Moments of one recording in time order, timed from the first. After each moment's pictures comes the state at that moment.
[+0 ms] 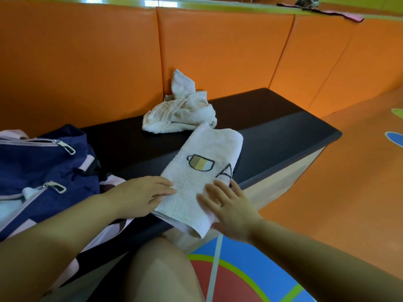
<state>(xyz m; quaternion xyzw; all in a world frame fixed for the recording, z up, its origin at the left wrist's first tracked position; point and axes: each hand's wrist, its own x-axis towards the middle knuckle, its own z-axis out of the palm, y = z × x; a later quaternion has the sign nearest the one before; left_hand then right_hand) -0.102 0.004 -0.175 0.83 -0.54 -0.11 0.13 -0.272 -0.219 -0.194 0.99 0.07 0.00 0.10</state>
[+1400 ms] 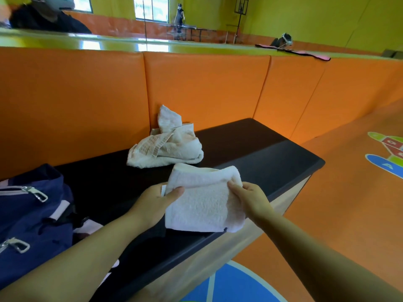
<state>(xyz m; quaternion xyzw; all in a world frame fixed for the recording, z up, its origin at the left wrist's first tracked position) -0.107 -0.091 -0.135 0.75 -0.24 -0.25 0.57 -0.226 -0.291 -0.121 0.80 -0.32 0.10 -0.49</state>
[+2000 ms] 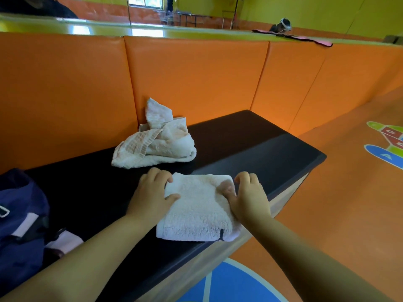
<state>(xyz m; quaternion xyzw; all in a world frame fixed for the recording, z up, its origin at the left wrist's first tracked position) -0.080 -0.131 -0.165 0.88 -0.34 0.06 0.32 -0.209 -0.316 -0.155 0.92 -0.32 0.15 -0.17</state>
